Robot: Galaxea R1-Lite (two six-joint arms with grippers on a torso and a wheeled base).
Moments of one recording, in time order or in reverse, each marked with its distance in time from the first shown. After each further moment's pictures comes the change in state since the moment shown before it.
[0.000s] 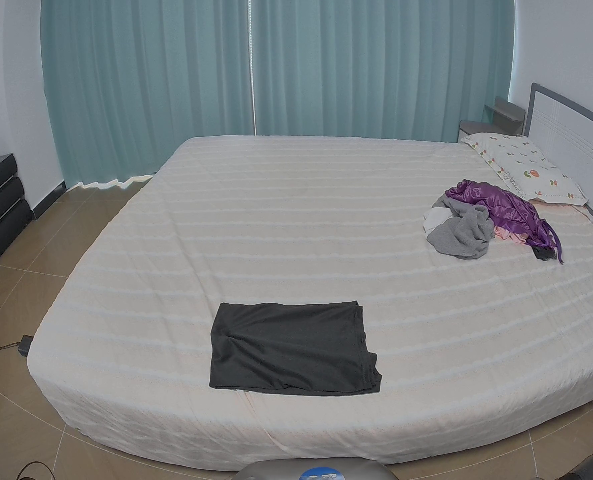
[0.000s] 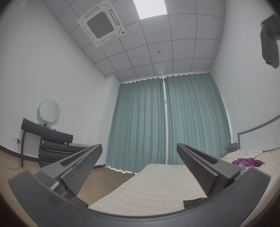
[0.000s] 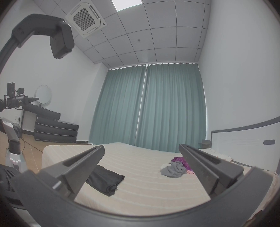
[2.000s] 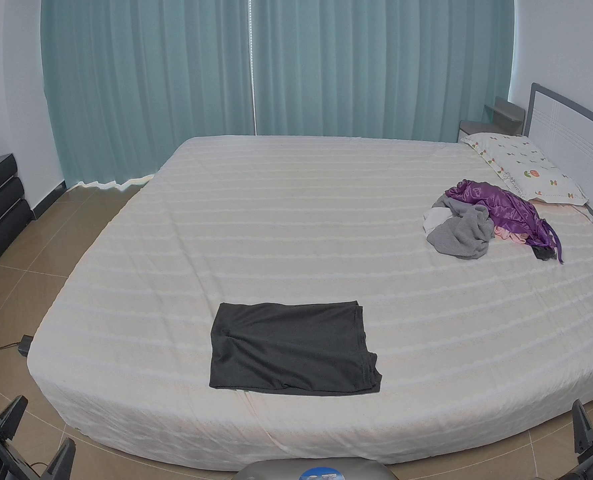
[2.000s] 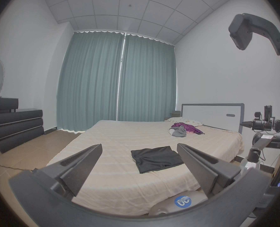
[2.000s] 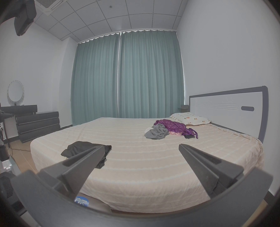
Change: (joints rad) left arm -0.002 0.004 0.062 0.391 -0.565 -0.133; right arm -0.005 0.003 0.008 0.312 -0.241 0.072
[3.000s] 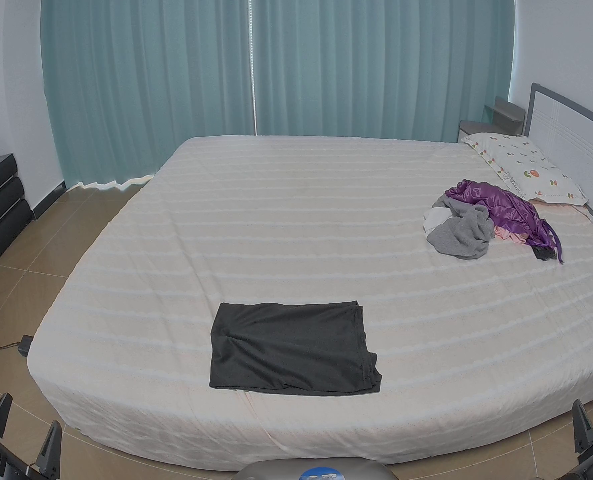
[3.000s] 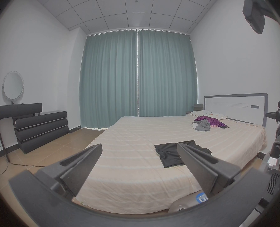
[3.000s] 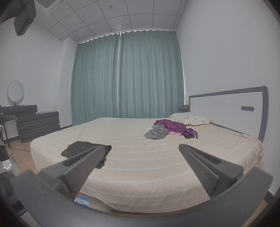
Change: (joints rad) left arm 0.001 0.001 0.000 0.059 0.238 0.074; right arm 0.000 0.001 0.000 -0.002 -0.001 0.000
